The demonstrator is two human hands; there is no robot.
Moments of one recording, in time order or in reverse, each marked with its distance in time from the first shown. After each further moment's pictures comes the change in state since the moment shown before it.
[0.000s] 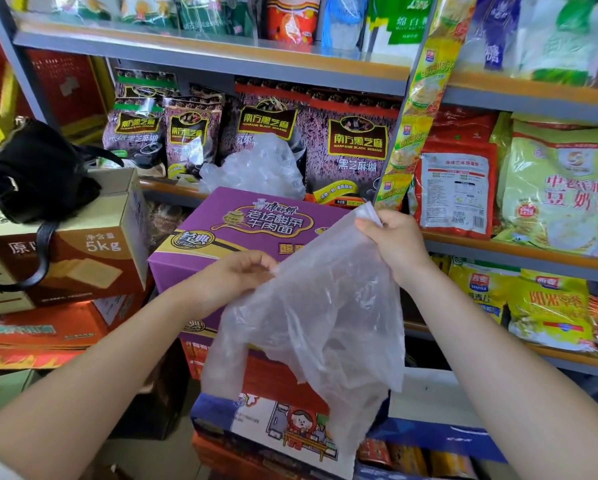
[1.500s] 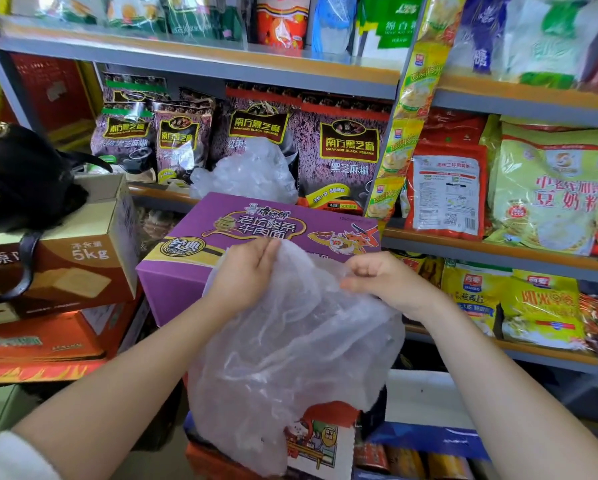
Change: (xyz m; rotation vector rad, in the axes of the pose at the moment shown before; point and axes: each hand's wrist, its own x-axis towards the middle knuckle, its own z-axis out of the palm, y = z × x) left_hand 0.030 0.004 0.025 0.627 0.484 0.332; right_hand -0.028 0.016 -0.020 -0.068 -0.603 0.029
